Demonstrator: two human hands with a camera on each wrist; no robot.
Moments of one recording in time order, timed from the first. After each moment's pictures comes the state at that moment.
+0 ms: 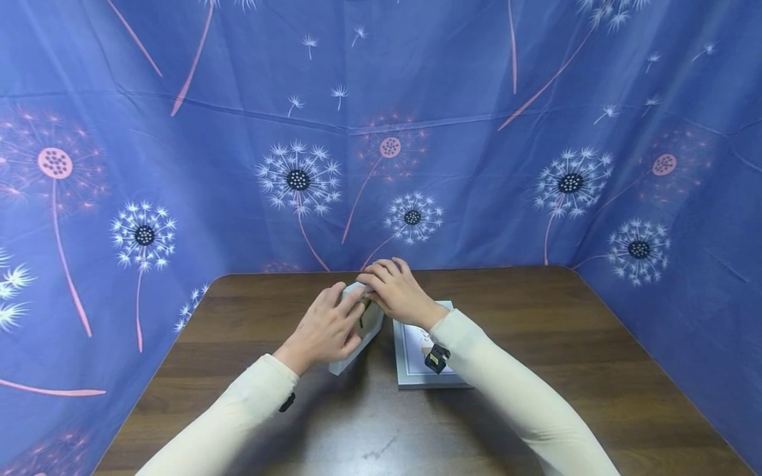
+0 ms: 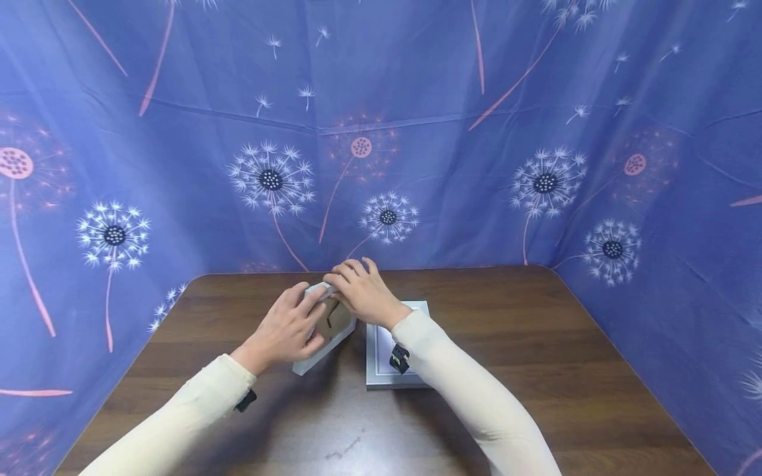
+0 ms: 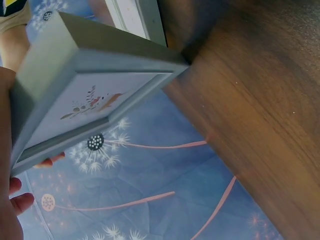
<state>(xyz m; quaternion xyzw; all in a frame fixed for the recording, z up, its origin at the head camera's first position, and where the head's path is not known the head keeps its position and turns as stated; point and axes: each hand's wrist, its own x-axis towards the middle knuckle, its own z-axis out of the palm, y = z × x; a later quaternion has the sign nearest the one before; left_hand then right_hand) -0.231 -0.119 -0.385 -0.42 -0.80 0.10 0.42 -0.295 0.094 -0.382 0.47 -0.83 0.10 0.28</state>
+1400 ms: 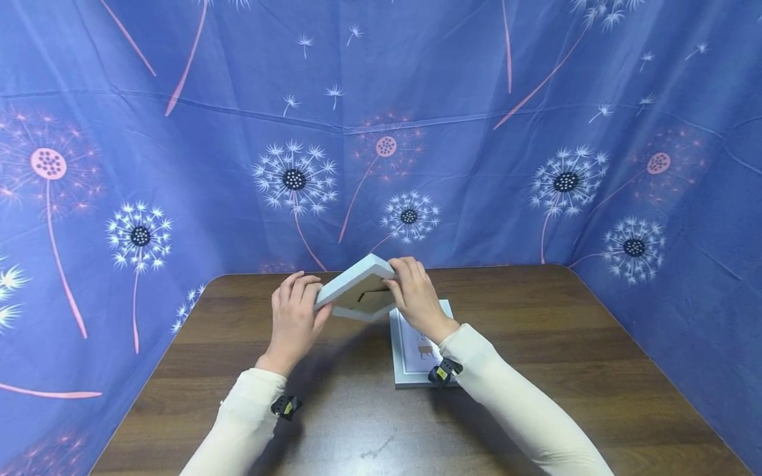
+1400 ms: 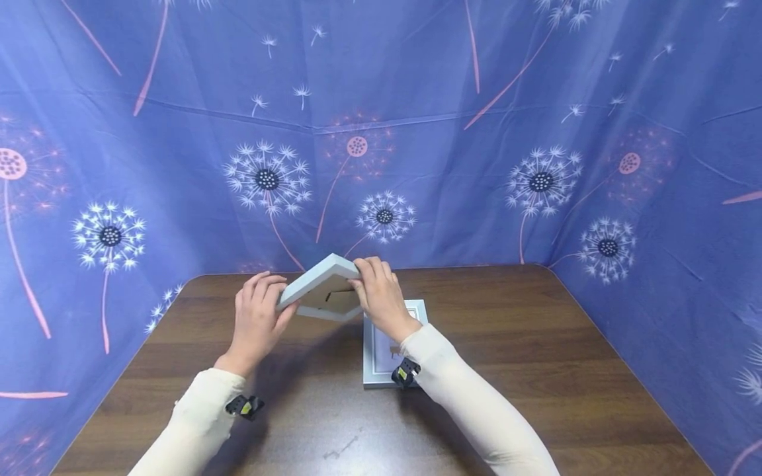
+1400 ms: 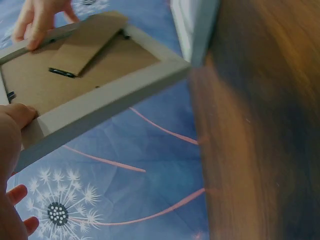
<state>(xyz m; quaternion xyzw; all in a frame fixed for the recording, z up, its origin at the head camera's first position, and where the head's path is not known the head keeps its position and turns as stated) -0.237 -0.139 -0.403 -0.24 -0.83 -0.19 0.47 -0.276 0.109 -0.388 0.34 -0.81 0.28 0.38</state>
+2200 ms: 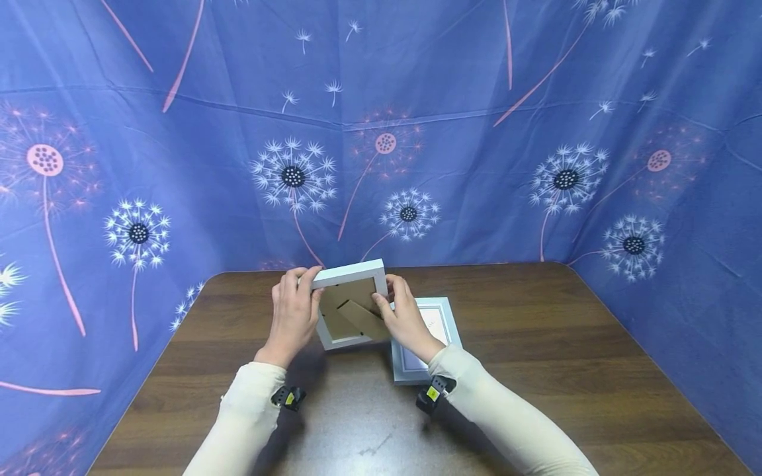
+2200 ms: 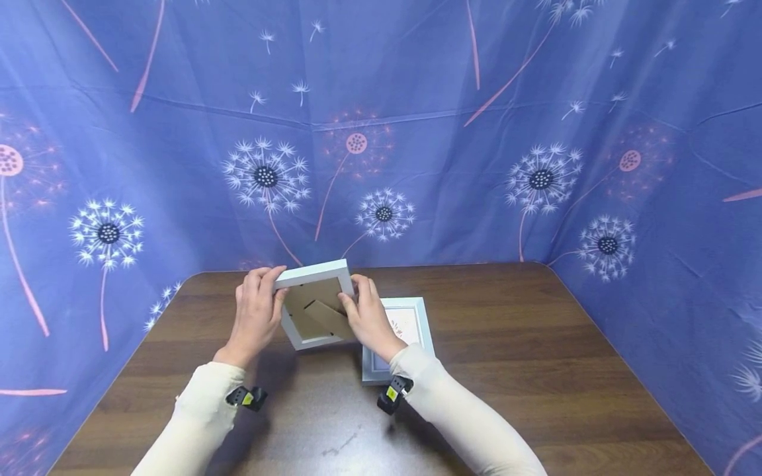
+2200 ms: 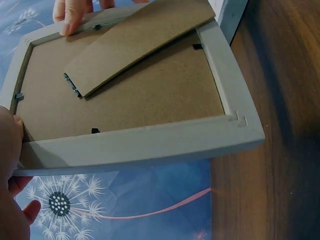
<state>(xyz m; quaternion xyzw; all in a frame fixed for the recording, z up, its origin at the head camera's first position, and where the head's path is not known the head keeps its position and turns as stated) -0.238 -0.136 -0.396 -0.24 -0.83 -0.25 0.45 -0.248 0.084 -0.411 0.22 -0.83 0.48 0.17</state>
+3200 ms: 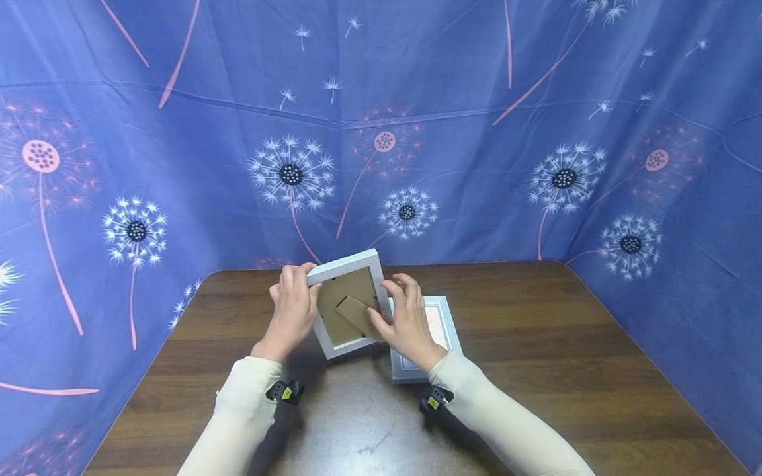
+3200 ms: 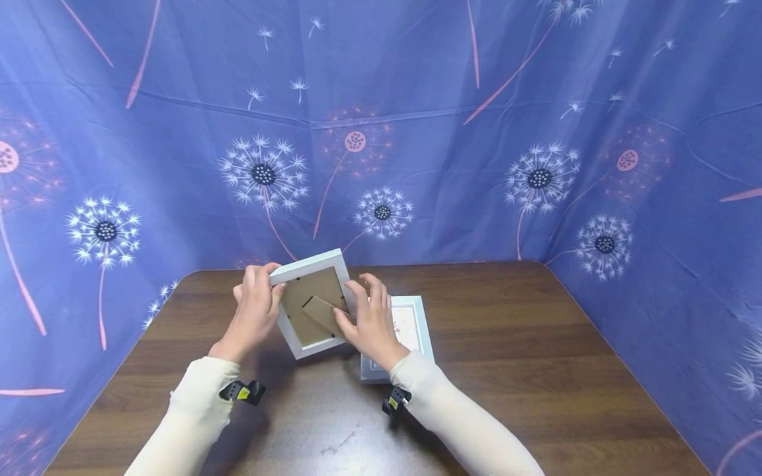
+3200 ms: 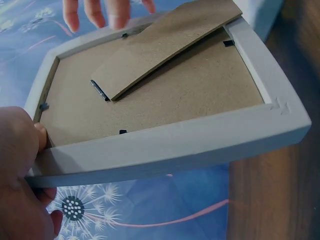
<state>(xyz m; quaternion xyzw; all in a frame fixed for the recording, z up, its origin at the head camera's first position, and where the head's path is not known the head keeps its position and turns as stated) -0.234 -0.132 -0.382 -0.19 -0.86 -0.31 0.35 -0.243 0.091 -0.430 0.29 -0.82 0.31 0.38</state>
